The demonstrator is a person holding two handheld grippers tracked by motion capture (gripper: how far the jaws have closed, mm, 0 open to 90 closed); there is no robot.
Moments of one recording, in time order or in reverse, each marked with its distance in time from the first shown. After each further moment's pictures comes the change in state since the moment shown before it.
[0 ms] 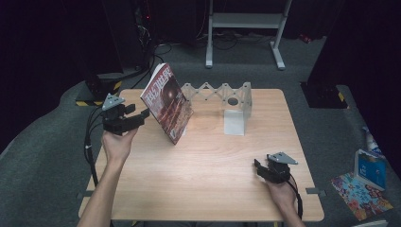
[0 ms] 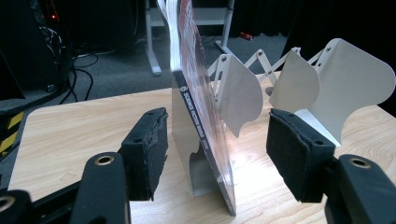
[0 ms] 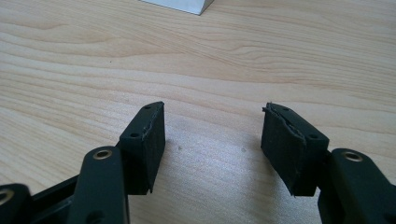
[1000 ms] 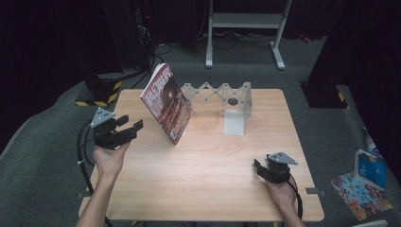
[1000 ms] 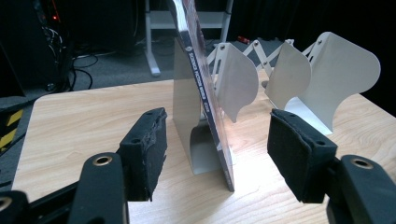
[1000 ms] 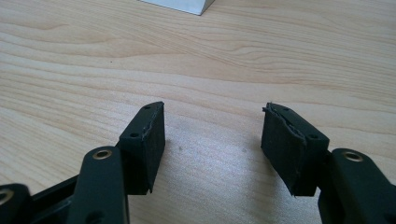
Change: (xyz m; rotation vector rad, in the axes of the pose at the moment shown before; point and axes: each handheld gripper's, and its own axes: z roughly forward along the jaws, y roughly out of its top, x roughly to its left) left arm 0.002 -0.029 -0.031 -0.024 -0.009 -0.006; right arm 0.000 0.000 0.000 -0.002 0.001 -0.003
